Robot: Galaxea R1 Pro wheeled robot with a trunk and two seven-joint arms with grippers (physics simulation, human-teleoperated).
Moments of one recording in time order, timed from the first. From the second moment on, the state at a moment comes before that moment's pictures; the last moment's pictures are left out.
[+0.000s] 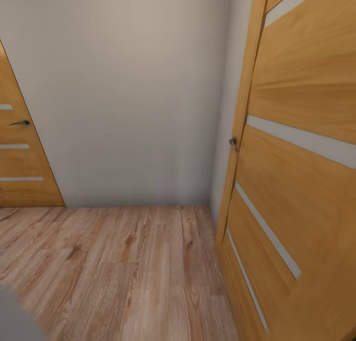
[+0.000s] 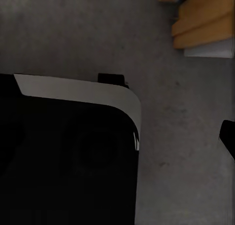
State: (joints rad) left arm -0.19 0.01 0.00 0.00 0.22 -0.13 0.07; right arm -0.10 -0.02 0.13 0.03 -0.06 -0.23 -0.04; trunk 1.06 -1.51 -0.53
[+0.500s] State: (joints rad) left arm -0.19 0.01 0.00 0.00 0.21 -0.13 0.07; right arm -0.10 -0.02 0.13 0.03 -0.06 -0.23 -0.04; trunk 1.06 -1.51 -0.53
